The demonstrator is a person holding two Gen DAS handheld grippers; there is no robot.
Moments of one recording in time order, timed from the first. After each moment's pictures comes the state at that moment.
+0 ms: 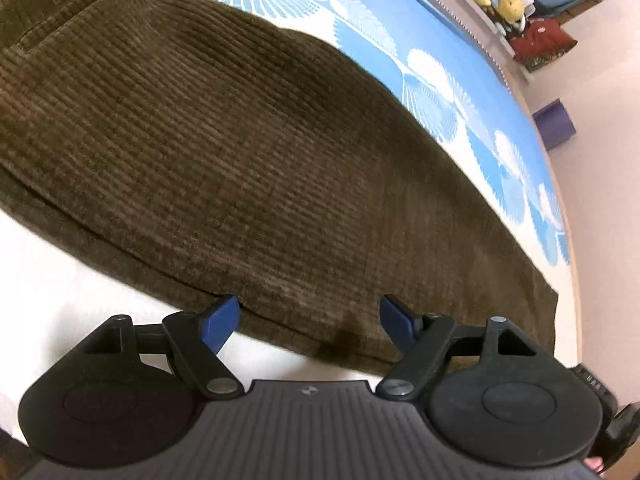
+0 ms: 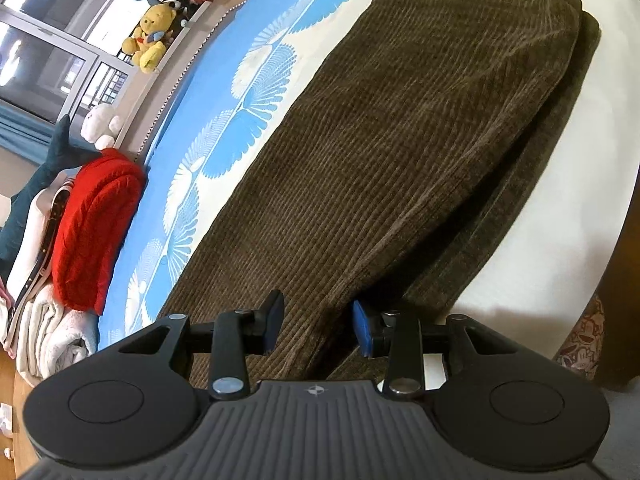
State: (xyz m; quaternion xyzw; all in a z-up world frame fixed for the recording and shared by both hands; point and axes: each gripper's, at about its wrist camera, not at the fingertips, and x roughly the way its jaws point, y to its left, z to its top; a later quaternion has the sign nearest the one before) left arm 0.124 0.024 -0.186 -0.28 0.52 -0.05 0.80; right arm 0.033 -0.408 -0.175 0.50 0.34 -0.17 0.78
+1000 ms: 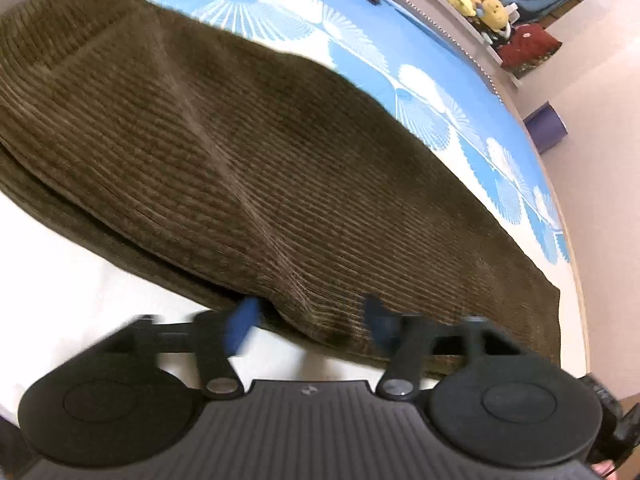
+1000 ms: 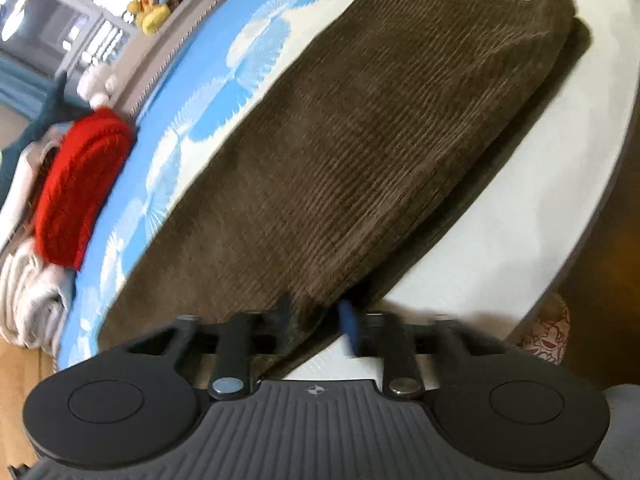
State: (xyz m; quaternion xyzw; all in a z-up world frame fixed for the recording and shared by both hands) left arm 0.100 0.028 -0.170 -0.25 0.49 -0.05 0.83; right arm 0.008 -0.421 -0.176 0.47 0.38 -0.15 0.78
